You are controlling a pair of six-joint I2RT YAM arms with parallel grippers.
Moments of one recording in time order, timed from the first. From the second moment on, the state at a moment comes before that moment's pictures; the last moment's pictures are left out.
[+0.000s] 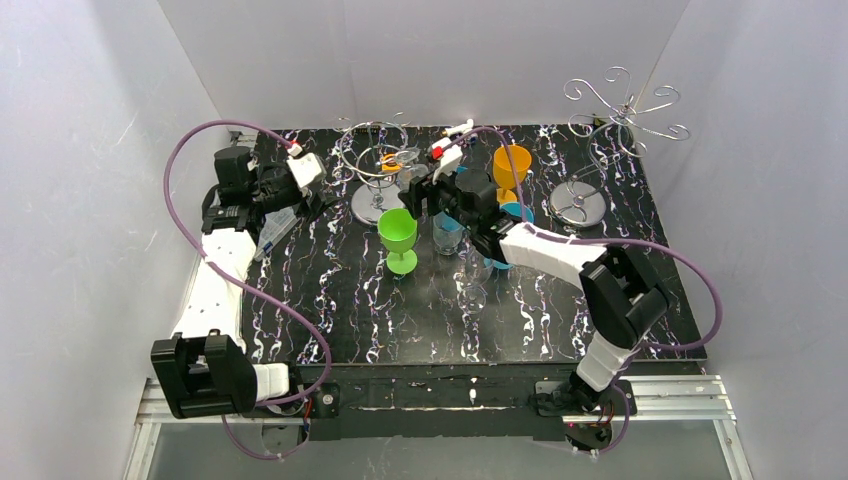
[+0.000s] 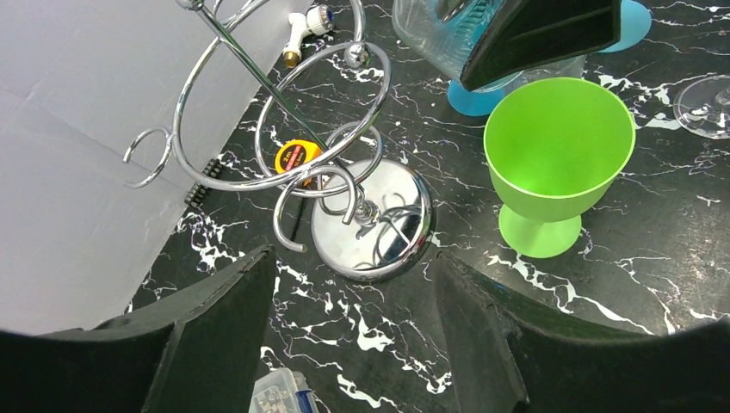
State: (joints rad) left arm 0.08 1.26 1.12 -0.35 0.96 0.81; right arm 0.75 1.69 1.10 0.47 -0.02 0.10
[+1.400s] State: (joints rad) left arm 0.07 1.28 1.12 -0.38 0.95 0.85; right arm 0.75 1.80 1.14 0.60 -0.03 0.10
